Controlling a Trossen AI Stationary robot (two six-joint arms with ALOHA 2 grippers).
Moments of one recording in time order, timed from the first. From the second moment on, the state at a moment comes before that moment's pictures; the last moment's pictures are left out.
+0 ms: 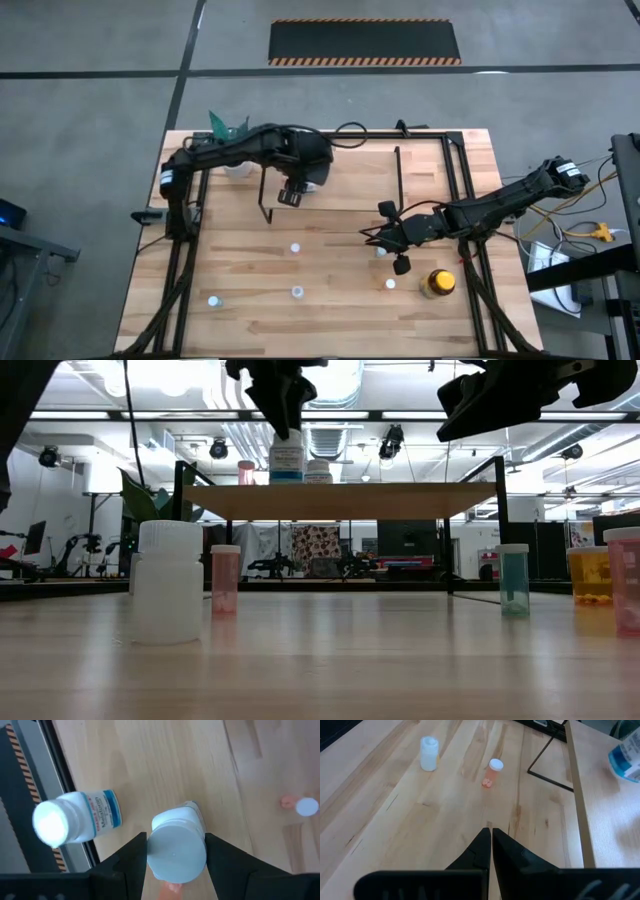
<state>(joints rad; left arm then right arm) 0.15 1.86 2.08 -1.42 -0.17 0.51 0.31 1.19 0.72 -0.13 0.18 -0.18</state>
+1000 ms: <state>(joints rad) 0.15 1.86 2.05 -1.34 -0.24 0.54 0.31 1.19 0.72 -0.14 0.18 -0.18</state>
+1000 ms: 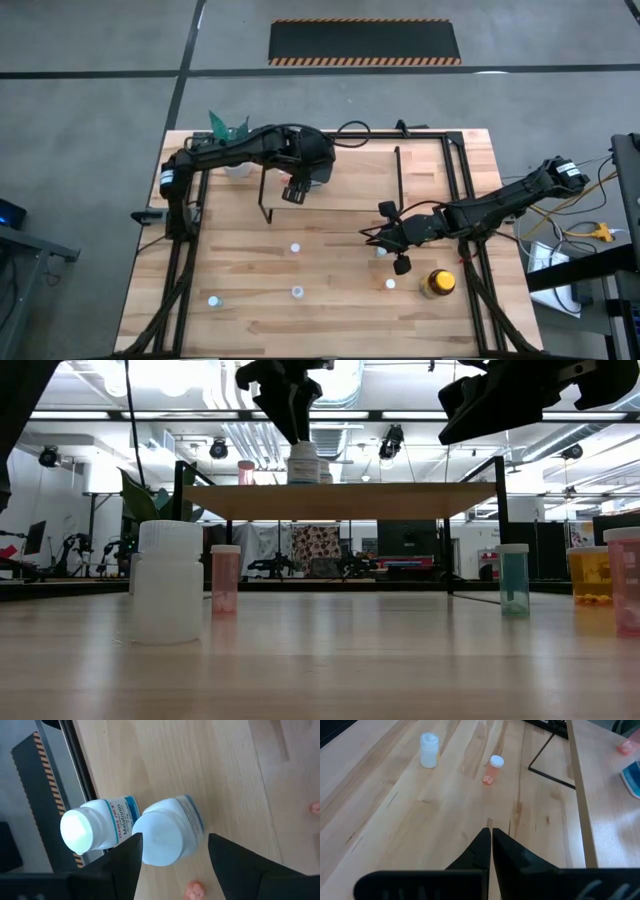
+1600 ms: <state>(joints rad) 0.02 1.86 2.04 -1.34 -0.24 0.43 0.31 1.19 0.72 -0.14 0.18 -0.18</state>
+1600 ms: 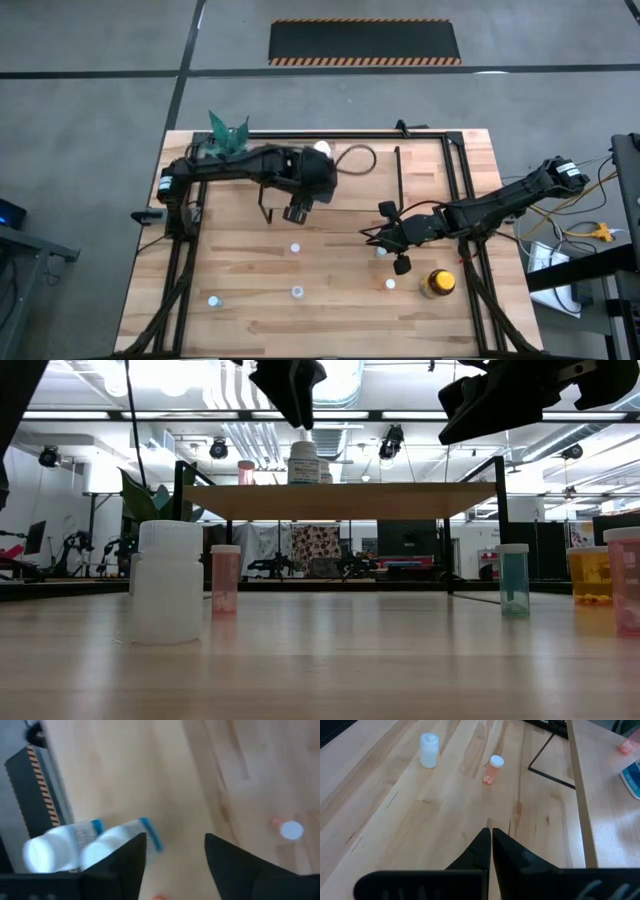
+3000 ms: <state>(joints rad) -0.01 1.80 1.85 -1.20 -0.38 0.29 0.31 1.19 0.72 -0.14 0.18 -0.14</state>
